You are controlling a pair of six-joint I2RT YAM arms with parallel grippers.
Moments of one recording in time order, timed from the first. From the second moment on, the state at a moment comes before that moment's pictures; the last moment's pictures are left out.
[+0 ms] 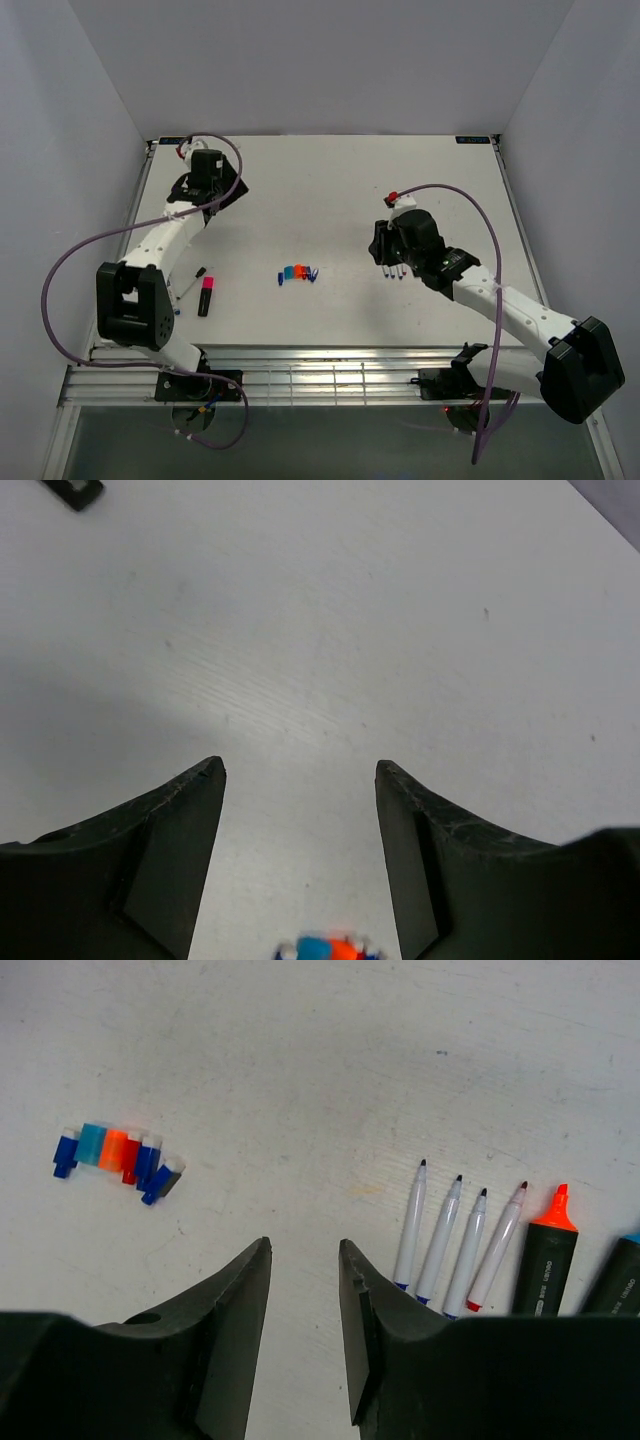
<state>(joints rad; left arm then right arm) -0.20 1.52 1.16 -0.31 -0.18 -0.64 0.64 1.16 0.76 -0.18 0.08 0.28</state>
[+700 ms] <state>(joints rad) 0.13 2.32 1.97 -0.54 -0.33 -0.64 0.64 1.10 0.72 -0.18 -0.04 0.28</state>
